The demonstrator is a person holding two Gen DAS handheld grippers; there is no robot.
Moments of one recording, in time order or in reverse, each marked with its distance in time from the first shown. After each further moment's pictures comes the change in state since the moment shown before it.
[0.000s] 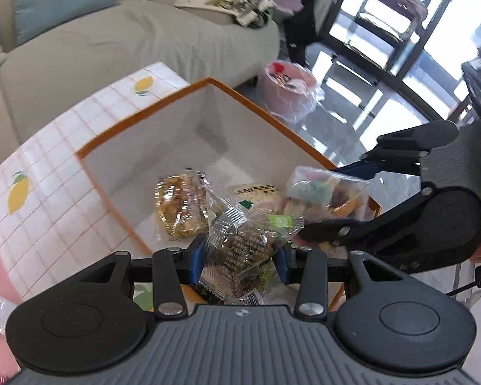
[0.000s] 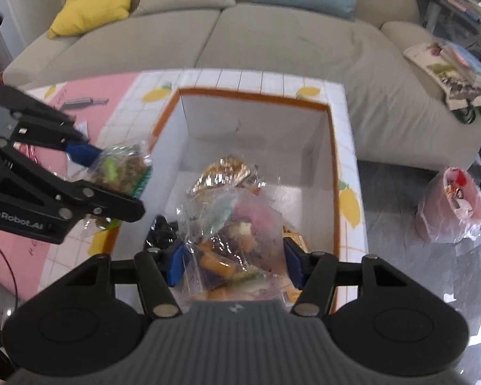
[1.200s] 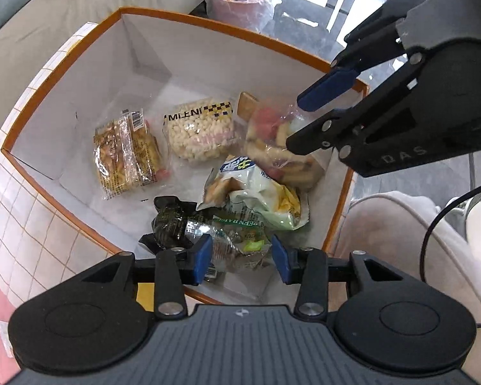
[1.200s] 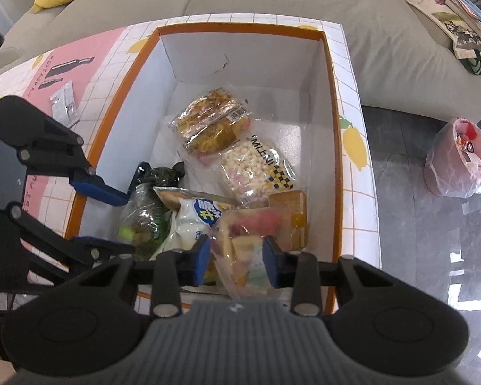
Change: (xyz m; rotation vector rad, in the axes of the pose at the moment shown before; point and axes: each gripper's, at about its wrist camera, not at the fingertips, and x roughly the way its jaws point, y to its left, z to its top) left arm 0.049 -0.047 -0.022 0.267 0.282 0.023; right arm 0.027 -0.022 -0.018 0.053 0.164 0.027
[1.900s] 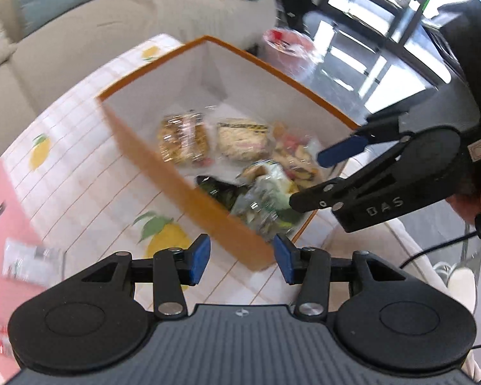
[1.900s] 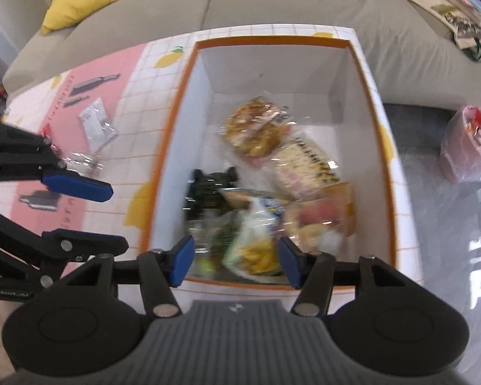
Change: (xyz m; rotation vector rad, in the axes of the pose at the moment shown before) left arm -0.089 0.010 -0.076 -0.266 -0.188 0.048; right arm -0.028 0.053 -0.010 0.087 -0.041 0.075
